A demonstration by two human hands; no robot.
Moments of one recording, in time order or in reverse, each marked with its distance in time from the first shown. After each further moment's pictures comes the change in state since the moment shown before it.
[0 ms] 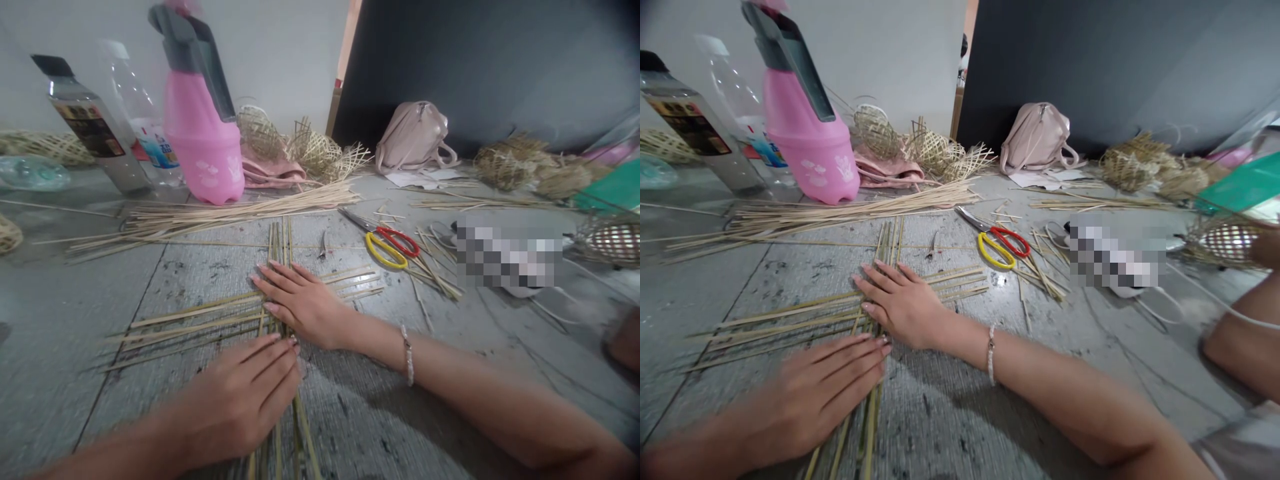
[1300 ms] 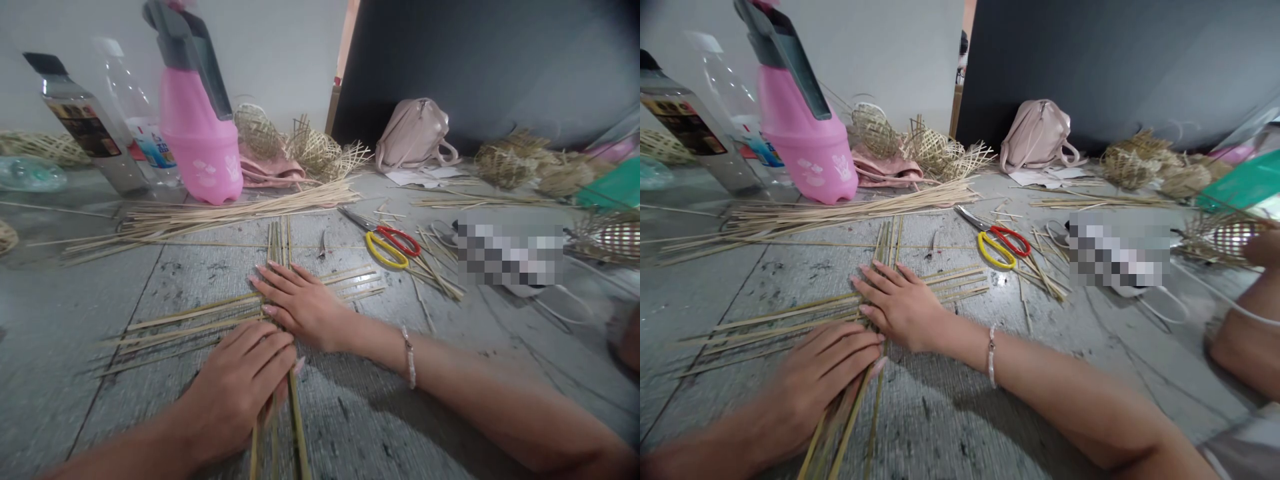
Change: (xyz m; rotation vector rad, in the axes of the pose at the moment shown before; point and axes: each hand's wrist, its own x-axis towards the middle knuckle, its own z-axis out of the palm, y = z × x) left_hand 0.005 0.001 0.009 -0.144 0.071 -0.255; right_hand 0.001 0.000 0.003 0.027 0.012 0.008
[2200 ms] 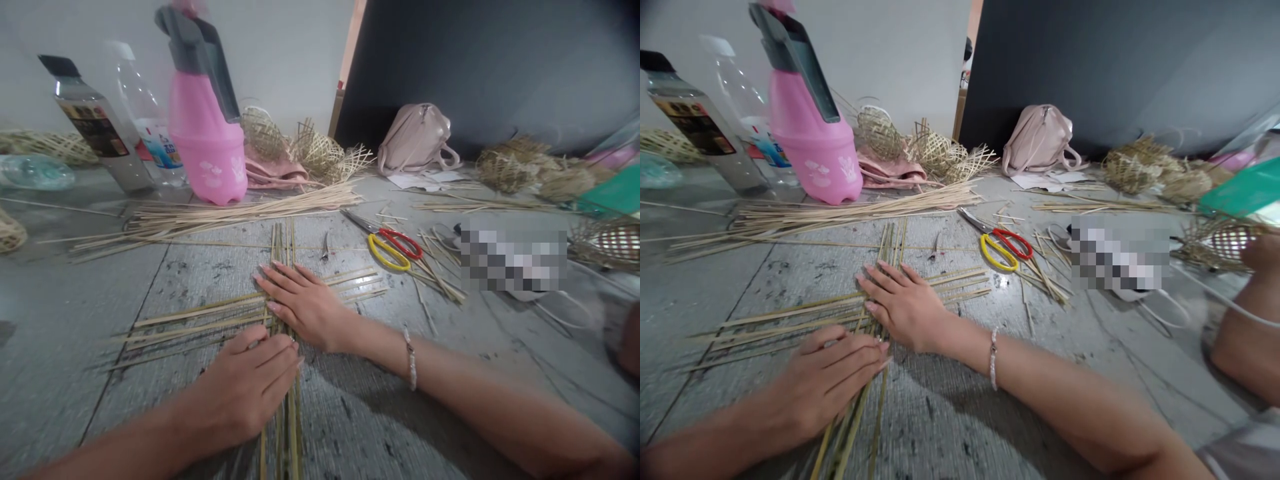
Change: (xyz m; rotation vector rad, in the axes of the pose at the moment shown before) left_hand 0.001 -0.003 -0.005 0.112 -0.028 0.221; right_hand 0.000 -0.003 0.000 -0.019 0.009 0.028
